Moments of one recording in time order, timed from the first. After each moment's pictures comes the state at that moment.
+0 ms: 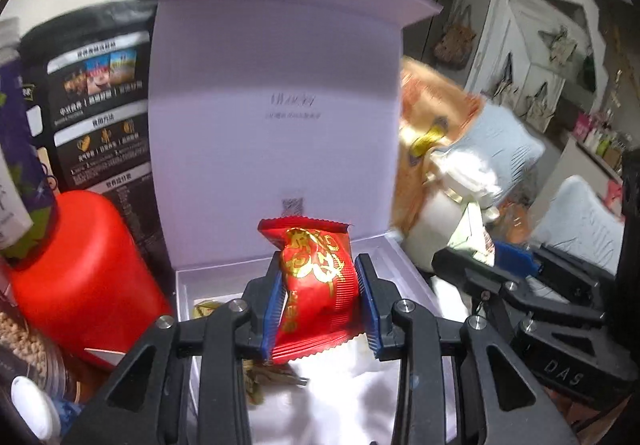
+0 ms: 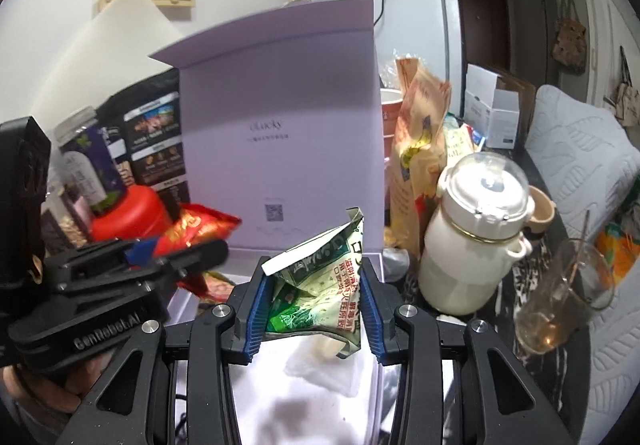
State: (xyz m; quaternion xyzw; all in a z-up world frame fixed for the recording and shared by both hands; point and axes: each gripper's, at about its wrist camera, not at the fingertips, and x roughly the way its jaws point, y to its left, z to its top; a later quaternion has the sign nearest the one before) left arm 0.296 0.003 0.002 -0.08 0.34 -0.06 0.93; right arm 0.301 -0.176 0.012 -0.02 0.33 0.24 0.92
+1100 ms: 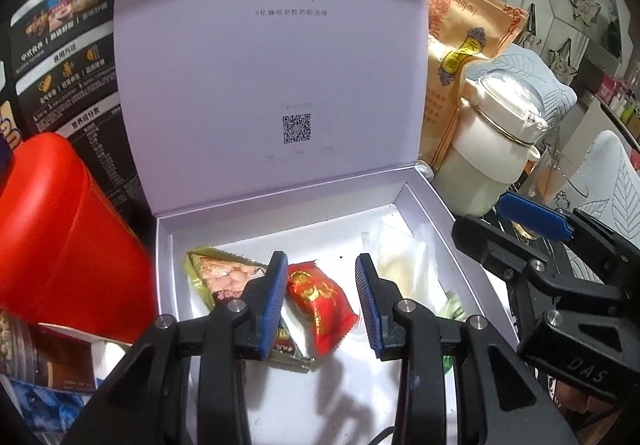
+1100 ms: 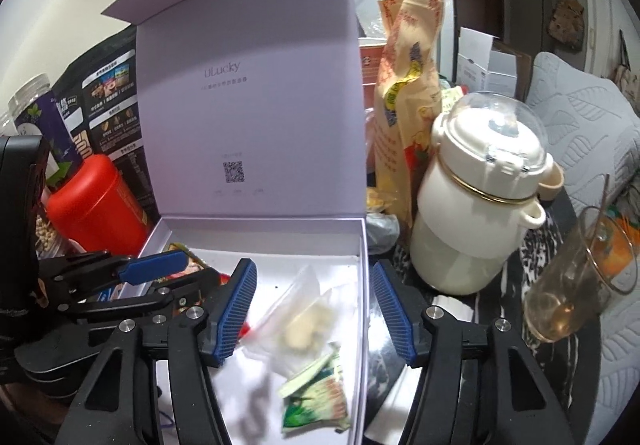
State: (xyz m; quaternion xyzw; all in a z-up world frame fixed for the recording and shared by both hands) left arm 0.314 -0.011 -0.036 -0.05 0.44 -0.04 0.90; right arm 0.322 -0.181 -0.027 -0.02 0.37 0.21 0.90
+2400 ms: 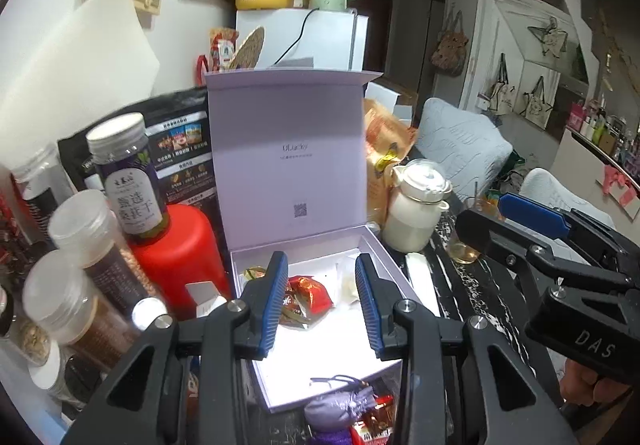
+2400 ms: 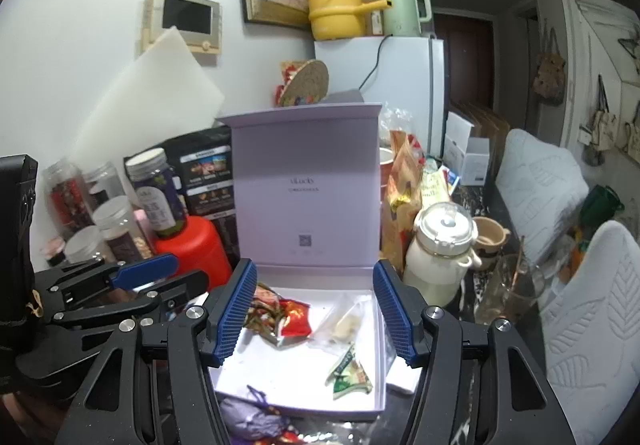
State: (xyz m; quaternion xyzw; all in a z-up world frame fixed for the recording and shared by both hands) left arm 0.166 -0.007 0.093 -0.03 0.30 -0.04 0.95; right arm 0.190 -0.180 0.102 -0.02 0.27 0.21 0.94
